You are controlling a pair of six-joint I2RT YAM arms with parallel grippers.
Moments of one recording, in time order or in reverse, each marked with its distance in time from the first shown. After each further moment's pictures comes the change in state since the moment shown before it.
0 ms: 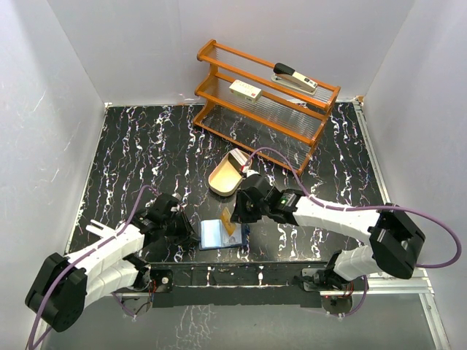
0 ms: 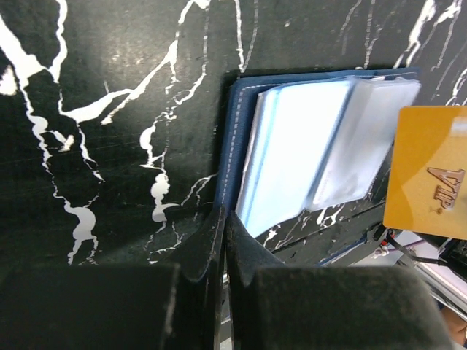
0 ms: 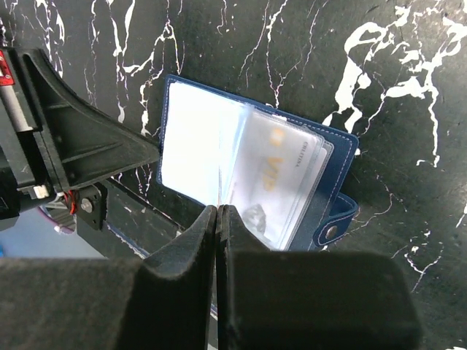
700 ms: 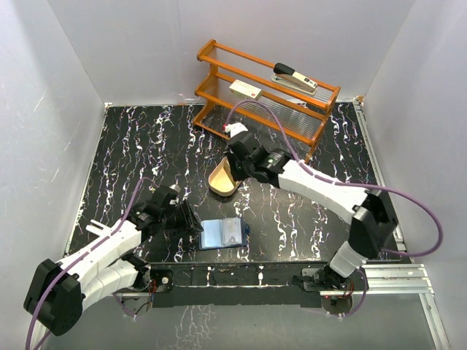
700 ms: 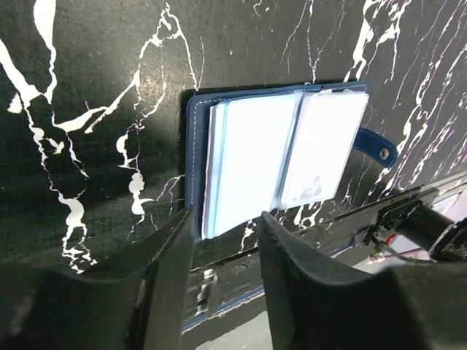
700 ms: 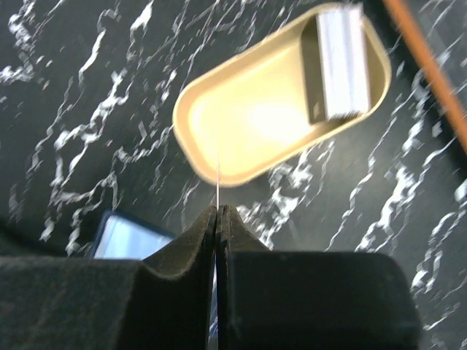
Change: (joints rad) left arm 0.000 -0.025 0.113 -0.115 -0.050 0.033; right arm -0.118 0.281 0.561 -0.236 0.275 -0.503
